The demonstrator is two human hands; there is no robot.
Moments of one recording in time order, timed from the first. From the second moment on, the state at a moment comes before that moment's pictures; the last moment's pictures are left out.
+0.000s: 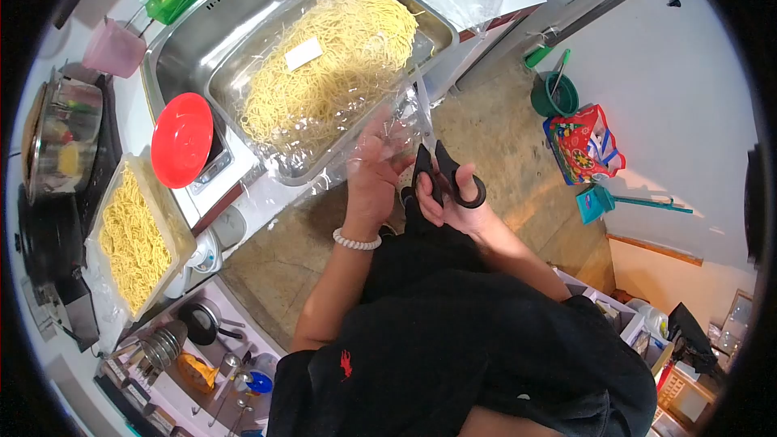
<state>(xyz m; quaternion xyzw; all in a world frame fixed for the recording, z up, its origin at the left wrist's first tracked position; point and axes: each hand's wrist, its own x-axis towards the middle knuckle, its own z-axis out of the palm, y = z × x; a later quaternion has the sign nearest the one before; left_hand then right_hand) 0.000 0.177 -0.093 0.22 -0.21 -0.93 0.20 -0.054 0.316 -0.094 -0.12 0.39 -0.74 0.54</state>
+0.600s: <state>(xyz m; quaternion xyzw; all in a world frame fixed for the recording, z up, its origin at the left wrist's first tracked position) 0.012 0.195 -0.093 0.23 -0.34 -0.88 0.23 -0.052 0.293 -0.073 -0.12 0.36 -0.79 0.48</state>
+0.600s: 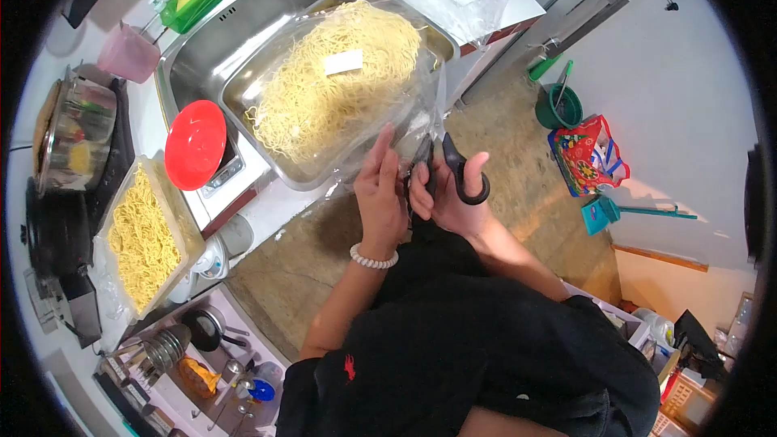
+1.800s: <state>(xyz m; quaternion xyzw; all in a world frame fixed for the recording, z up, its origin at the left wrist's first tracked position) -0.066 0.034 0.088 -0.12 -0.85 -0.50 0.08 -0.093 0.318 -0.028 -0.34 0.39 -0.66 0.54</state>
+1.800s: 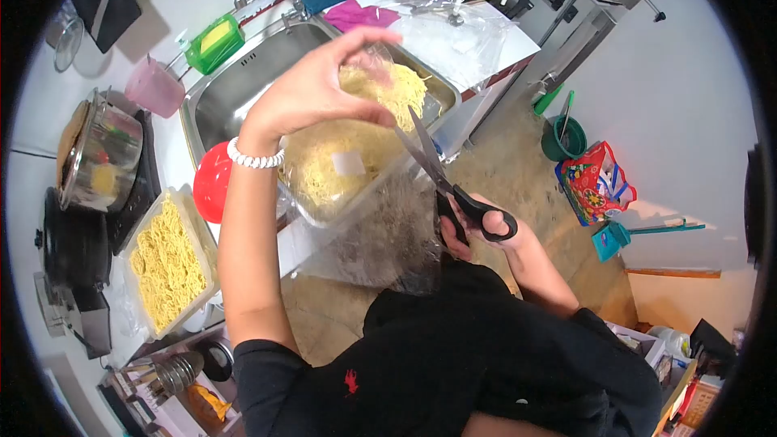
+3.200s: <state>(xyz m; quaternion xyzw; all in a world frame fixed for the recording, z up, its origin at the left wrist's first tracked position) -0.082 0.077 0.129 -0.02 -0.85 -0.53 -0.01 -0.143 0.325 -0.017 -0.38 0.32 -0.69 0.53</state>
